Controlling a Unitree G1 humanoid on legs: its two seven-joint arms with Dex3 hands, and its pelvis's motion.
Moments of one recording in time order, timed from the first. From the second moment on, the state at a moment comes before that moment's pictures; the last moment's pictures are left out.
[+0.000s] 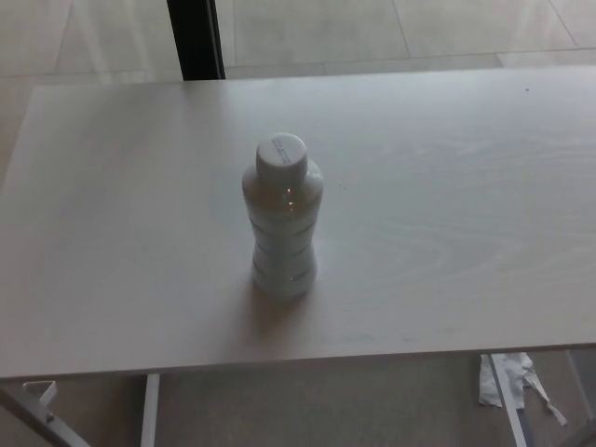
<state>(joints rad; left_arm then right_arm) 0.18 0.78 0.57 1.00 -0.17 0.01 -0.25 0.14 -0.53 -0.52 0.69 0.12 -0.06 0.14</state>
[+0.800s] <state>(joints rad) -0.22 0.73 0.40 0.38 -0.26 0.19 -0.27 0.12 -0.53 -0.53 0.70 0.17 -0.06 0.17</state>
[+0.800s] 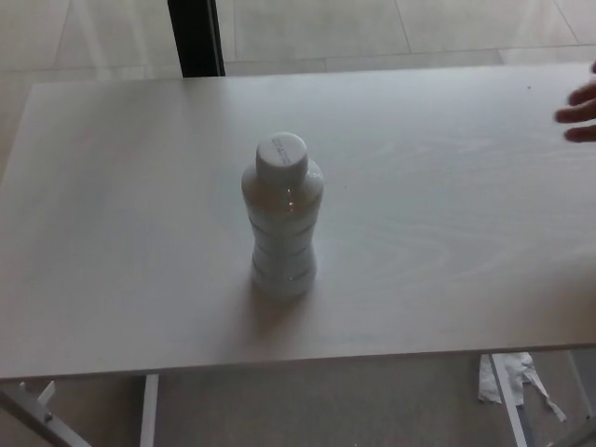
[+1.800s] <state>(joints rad) -0.37 0.46 -0.19 0.14 -0.19 0.38 -0.39 0.11 -0.53 -0.52 0.66 0.20 -0.05 0.17</state>
